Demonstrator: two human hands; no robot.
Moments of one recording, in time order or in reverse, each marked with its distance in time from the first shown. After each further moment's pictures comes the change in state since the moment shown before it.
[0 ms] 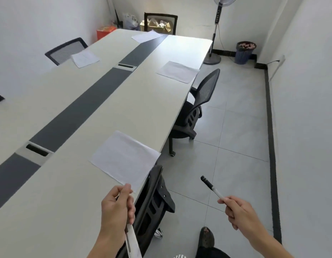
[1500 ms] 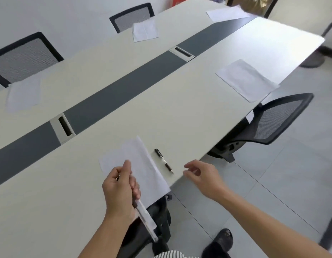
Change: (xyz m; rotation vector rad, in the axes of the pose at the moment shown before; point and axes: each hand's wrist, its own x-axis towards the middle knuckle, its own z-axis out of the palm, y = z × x) left_hand 0.167 0.086 0.125 -0.259 0.557 -0.002; right_hand 0.287 -0.216 0.099 -0.666 -0.488 -0.489
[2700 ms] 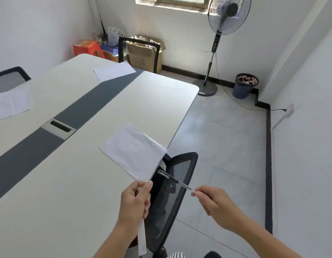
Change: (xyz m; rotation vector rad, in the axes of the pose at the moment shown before) left_hand 0.026 -0.029 0.544 0.322 -0.675 -0.027; right_hand 0.100 0.173 -0.450 0.156 0.247 0.113
